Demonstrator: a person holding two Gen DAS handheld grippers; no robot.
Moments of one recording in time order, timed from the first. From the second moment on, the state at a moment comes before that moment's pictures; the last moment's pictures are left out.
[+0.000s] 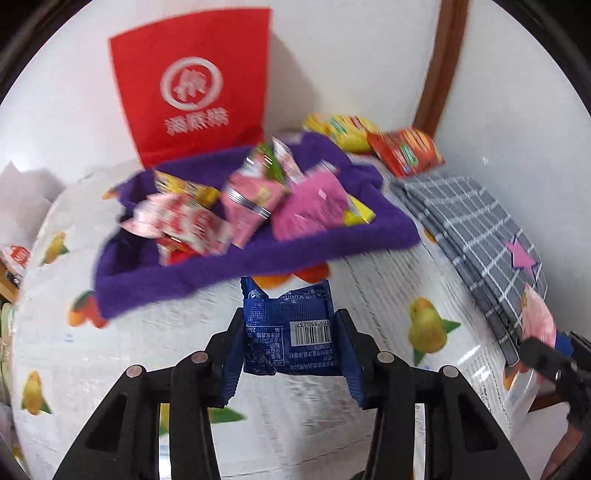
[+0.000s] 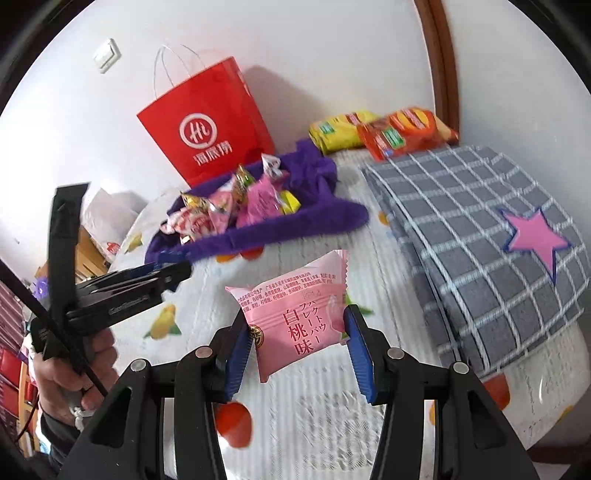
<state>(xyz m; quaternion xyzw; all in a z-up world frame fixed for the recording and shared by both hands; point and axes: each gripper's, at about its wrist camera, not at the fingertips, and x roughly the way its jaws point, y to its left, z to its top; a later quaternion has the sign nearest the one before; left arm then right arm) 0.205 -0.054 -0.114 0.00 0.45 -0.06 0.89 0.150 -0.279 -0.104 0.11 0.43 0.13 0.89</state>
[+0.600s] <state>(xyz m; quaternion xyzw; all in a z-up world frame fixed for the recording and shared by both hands) 0.269 0.055 -0.031 0.02 0.35 0.07 0.94 0.276 -0.204 -0.019 0.08 0.37 0.14 0.92</state>
